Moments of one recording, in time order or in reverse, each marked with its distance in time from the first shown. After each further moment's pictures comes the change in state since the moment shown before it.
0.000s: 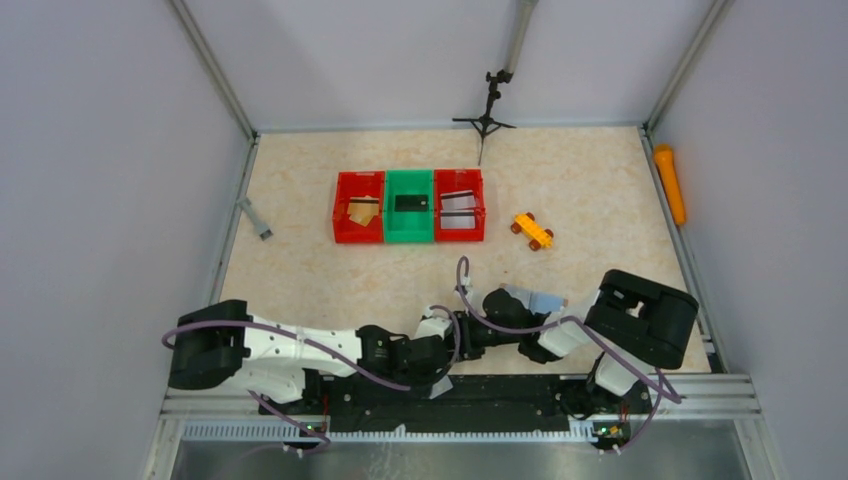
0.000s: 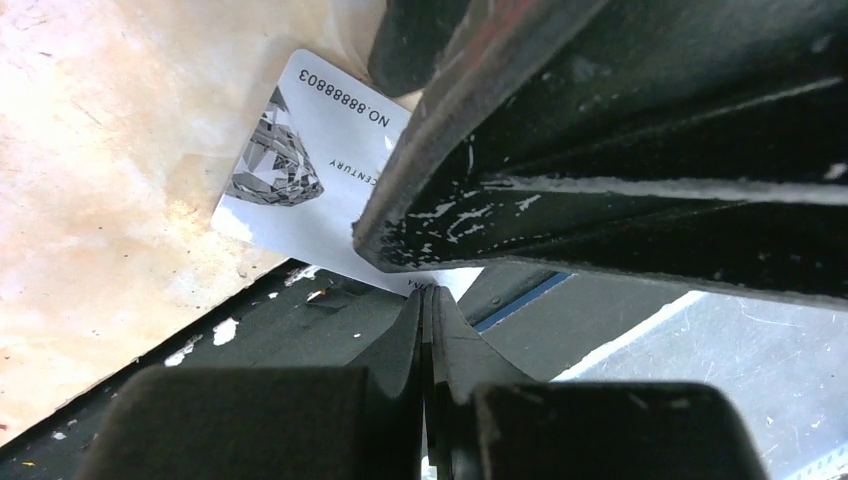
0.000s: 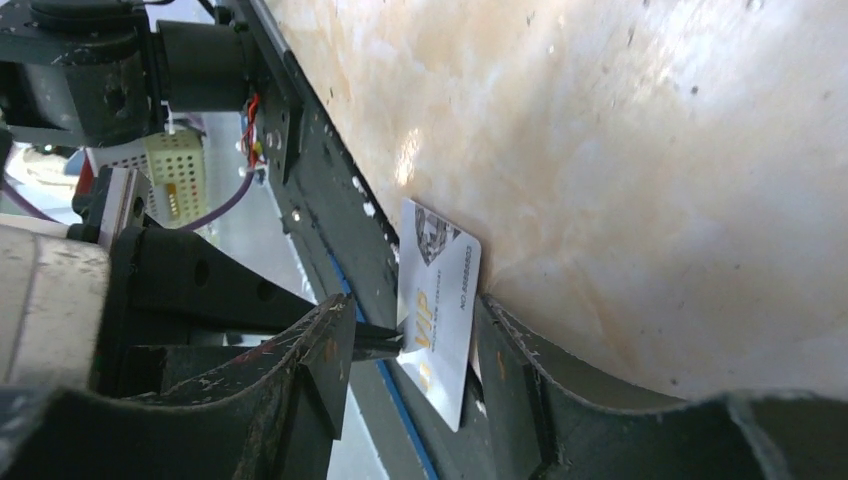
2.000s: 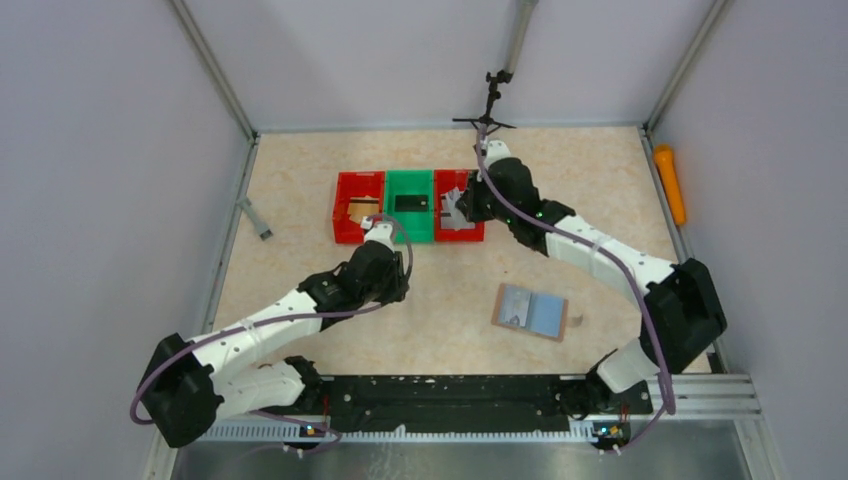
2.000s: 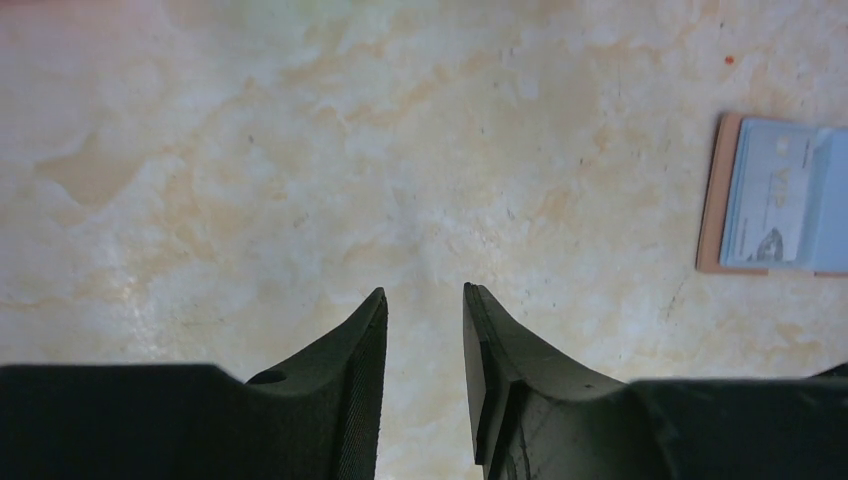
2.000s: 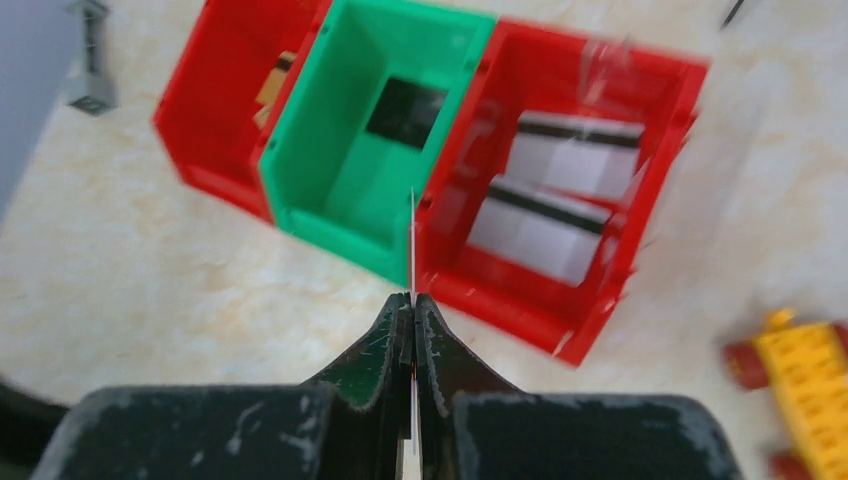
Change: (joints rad) left arm 0.655 -0.217 0.060 0.052 -0.101 0.380; right arm -0.401 -0.117 0.778 -0.851 0.406 -0.545
